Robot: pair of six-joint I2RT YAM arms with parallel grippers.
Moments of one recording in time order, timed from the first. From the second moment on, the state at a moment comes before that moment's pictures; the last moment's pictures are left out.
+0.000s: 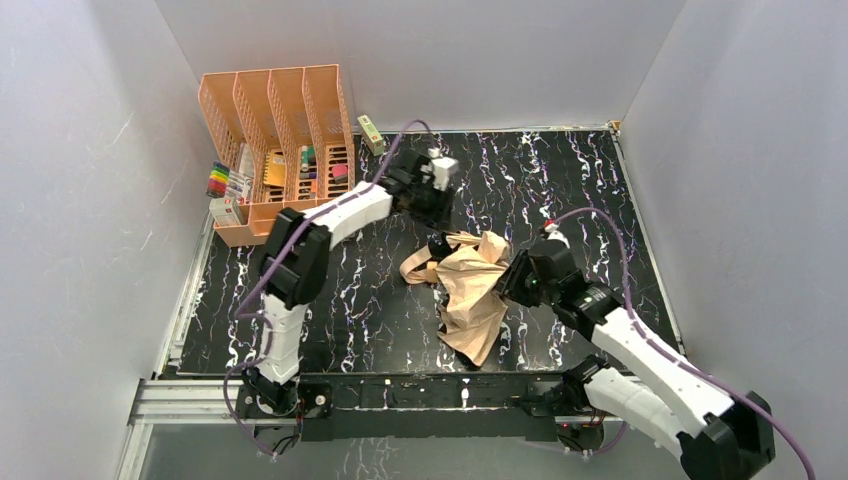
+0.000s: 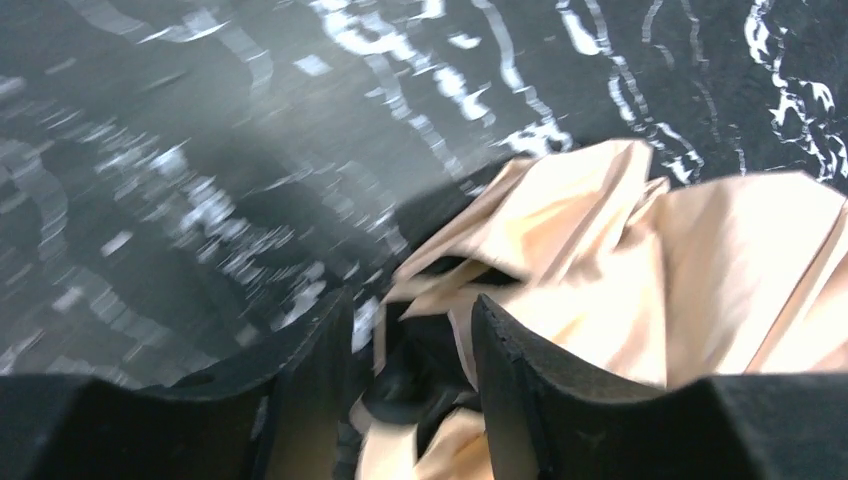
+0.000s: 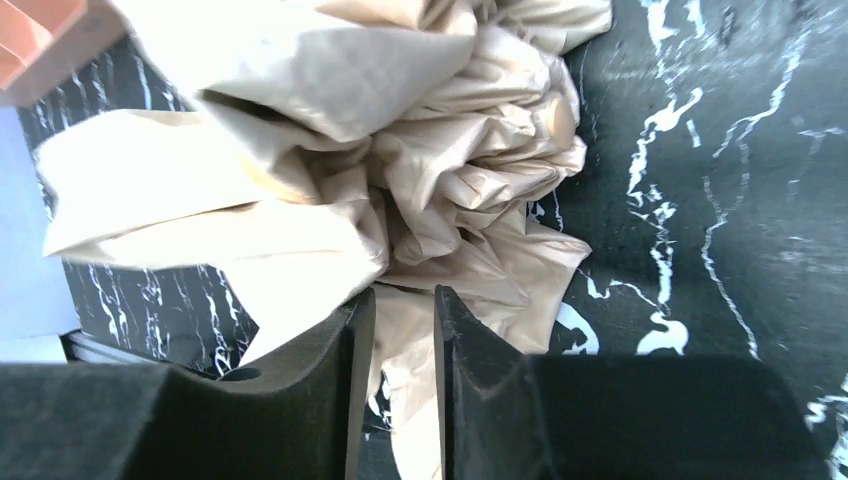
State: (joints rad) left arm -0.64 2.16 1.71 -0.43 0.35 -0.09; right arm 0.60 0.88 0.55 -0.45 -0.01 0.89
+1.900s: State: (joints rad) left arm -1.02 1.24 0.64 -0.02 0.09 -0.61; right arm 0.50 1.24 0.70 -0.01 -0.04 1.03
